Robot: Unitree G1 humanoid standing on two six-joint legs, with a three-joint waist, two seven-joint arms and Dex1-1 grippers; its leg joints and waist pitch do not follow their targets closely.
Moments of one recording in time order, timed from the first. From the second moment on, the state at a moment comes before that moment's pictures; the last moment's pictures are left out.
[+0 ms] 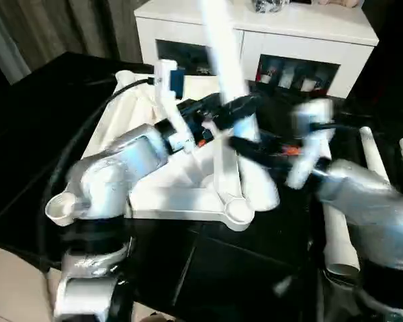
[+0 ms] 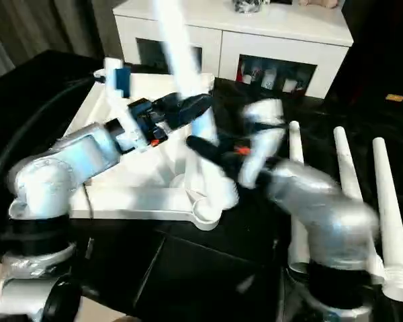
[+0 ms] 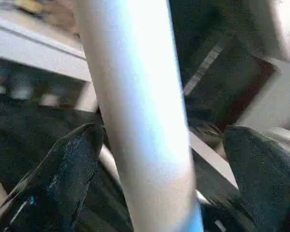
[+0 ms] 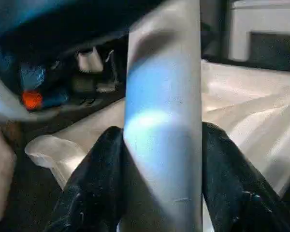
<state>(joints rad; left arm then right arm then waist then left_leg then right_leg) -0.70 0.02 0.15 -0.04 -0.67 0.88 -0.38 -0.43 -0.22 -0.01 -0.38 0.37 0.88 0.55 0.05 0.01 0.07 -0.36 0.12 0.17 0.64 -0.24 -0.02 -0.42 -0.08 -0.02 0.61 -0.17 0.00</state>
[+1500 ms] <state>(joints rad) -0.71 0.06 0.23 0.00 -0.73 0.89 -0.33 -0.46 -0.19 0.08 -0.27 0.29 0.66 0.48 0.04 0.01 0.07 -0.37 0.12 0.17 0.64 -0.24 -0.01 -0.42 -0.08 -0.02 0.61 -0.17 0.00</state>
